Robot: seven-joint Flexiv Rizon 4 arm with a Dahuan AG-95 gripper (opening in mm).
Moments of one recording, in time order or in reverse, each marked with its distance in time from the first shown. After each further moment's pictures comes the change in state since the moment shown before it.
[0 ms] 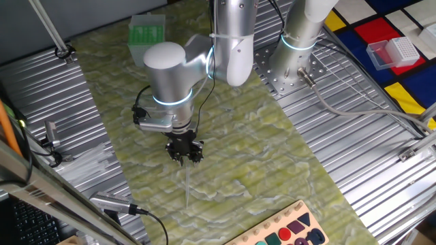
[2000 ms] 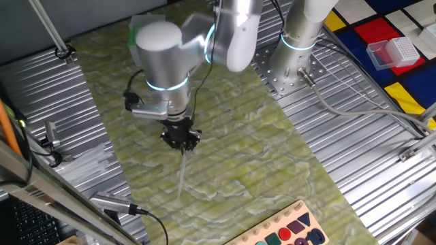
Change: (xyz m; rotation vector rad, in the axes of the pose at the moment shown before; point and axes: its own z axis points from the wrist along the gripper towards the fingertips) arm -0.007 -0.017 -0.084 0.060 0.108 -0.043
